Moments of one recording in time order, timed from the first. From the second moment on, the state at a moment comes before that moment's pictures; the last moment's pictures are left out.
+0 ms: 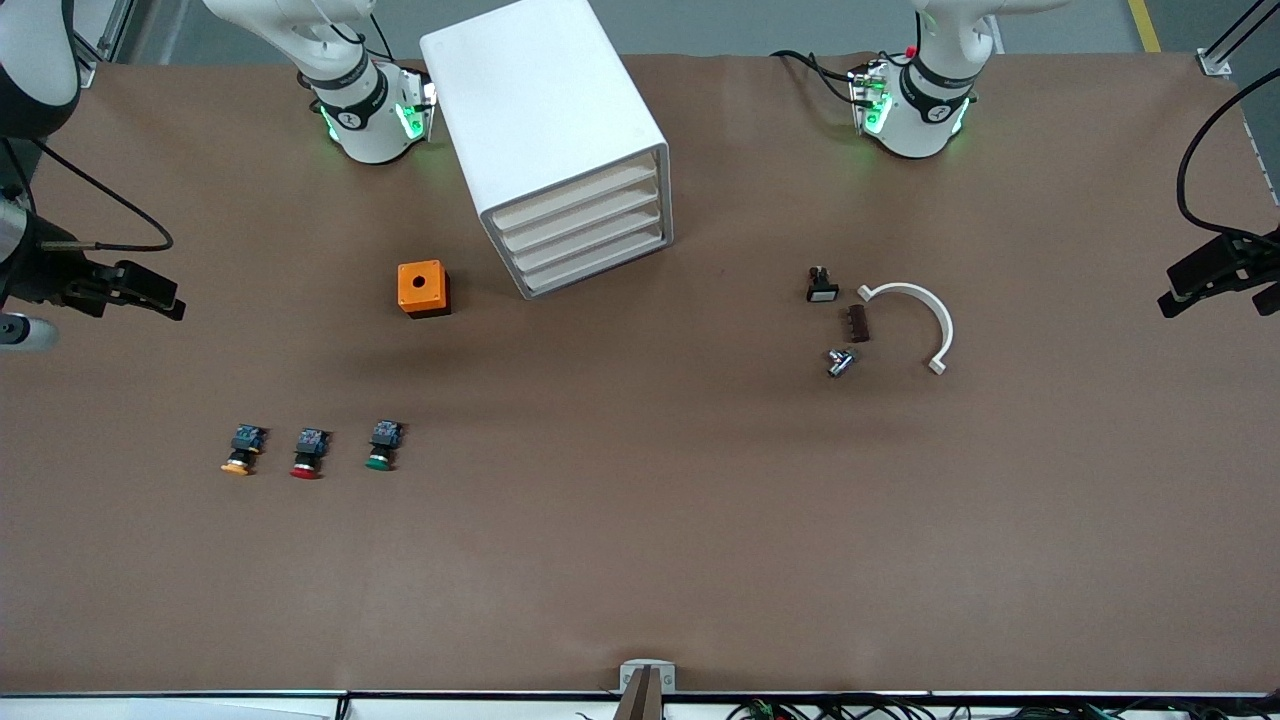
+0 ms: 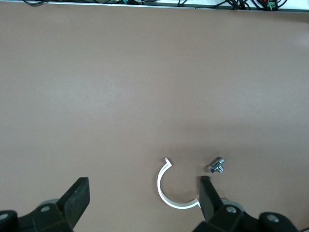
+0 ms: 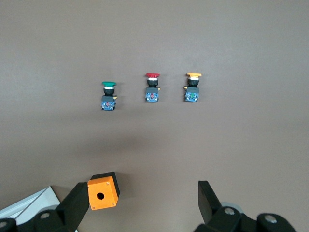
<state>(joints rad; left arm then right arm) 0.02 0.06 0.02 -1.49 -0.03 1.67 0.03 0.02 0.04 -0.08 -1.64 0.02 1.66 0.00</state>
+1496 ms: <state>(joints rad) 0.02 0.05 0.04 -1.47 -0.03 1.66 0.03 -0.01 0.02 -0.07 -1.44 0.02 1.37 0.00</state>
